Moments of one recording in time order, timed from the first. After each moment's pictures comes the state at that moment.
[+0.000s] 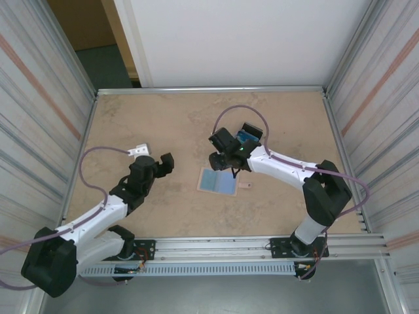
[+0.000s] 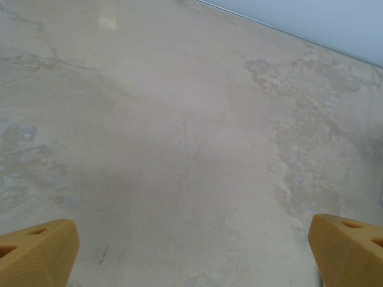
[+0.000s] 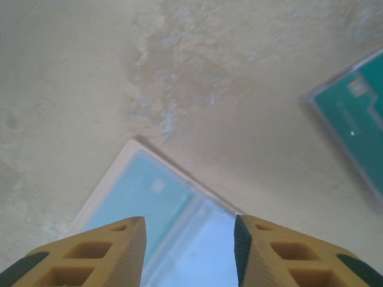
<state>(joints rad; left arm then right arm) -0.50 0.98 0.41 0.05 -0.38 -0.56 0.82 1.66 1.19 -0.56 0.17 0.40</state>
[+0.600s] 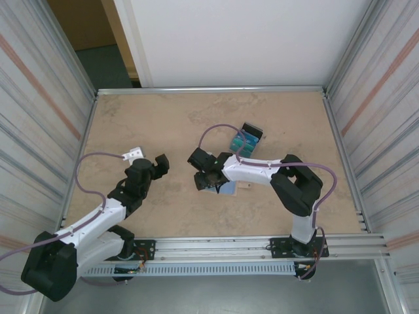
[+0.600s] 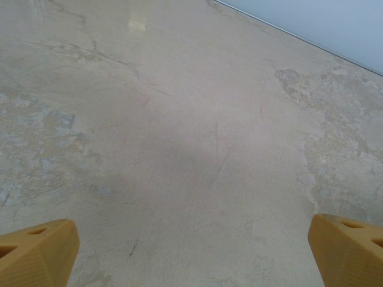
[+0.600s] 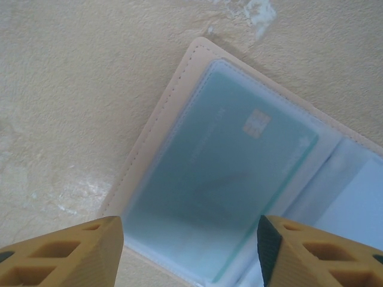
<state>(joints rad) -0.47 0.96 0.37 0.05 -0.42 -0.61 0.97 1.88 1.25 -0.60 0.15 0.62</state>
